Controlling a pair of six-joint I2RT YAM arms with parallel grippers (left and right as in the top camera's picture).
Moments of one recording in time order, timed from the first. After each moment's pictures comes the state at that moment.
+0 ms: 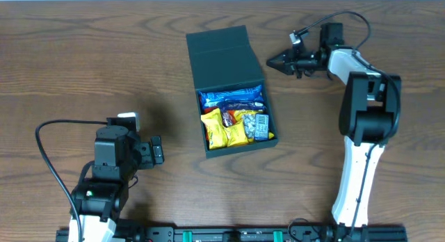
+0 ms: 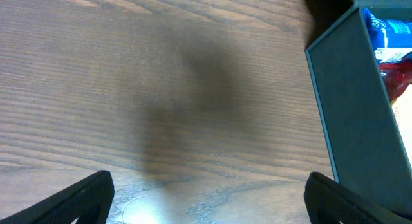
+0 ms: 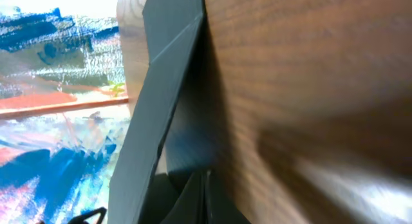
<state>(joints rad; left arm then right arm) -0.11 0.76 0.54 -0.63 0.02 -0.20 -0.04 2.48 1.76 -0.45 -1.11 0.40</state>
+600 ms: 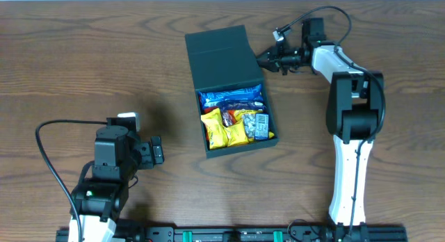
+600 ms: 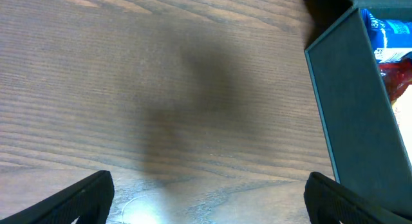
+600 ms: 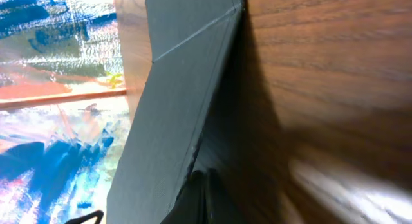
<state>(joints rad) -0.11 0.76 0.54 -0.63 0.02 -0.20 0.05 2.53 1.83 -0.42 -1.10 0.47</state>
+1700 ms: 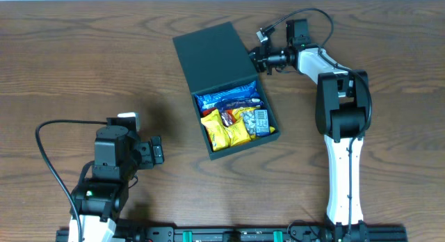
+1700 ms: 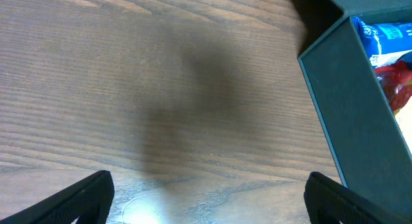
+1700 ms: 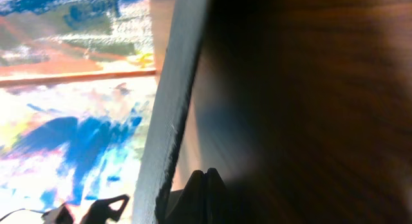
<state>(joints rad) -0.11 0.76 0.54 -0.63 0.02 -0.20 0.12 2.58 1.86 -0.29 -1.25 0.59</state>
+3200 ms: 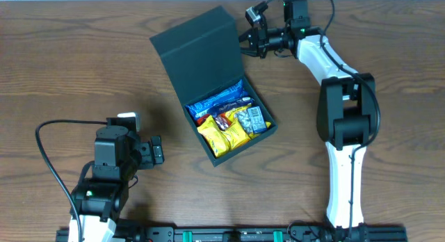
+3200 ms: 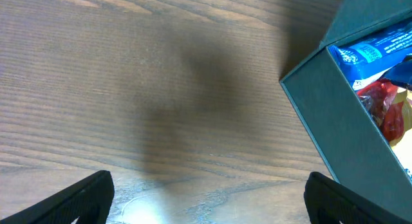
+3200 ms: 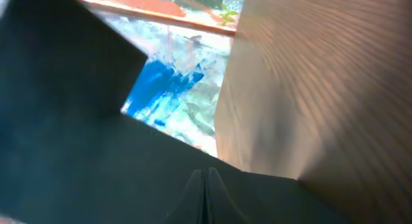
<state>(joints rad) -0.11 0.76 0.54 -0.63 0.02 -0.20 0.17 2.44 1.93 -0.31 -1.51 0.57</state>
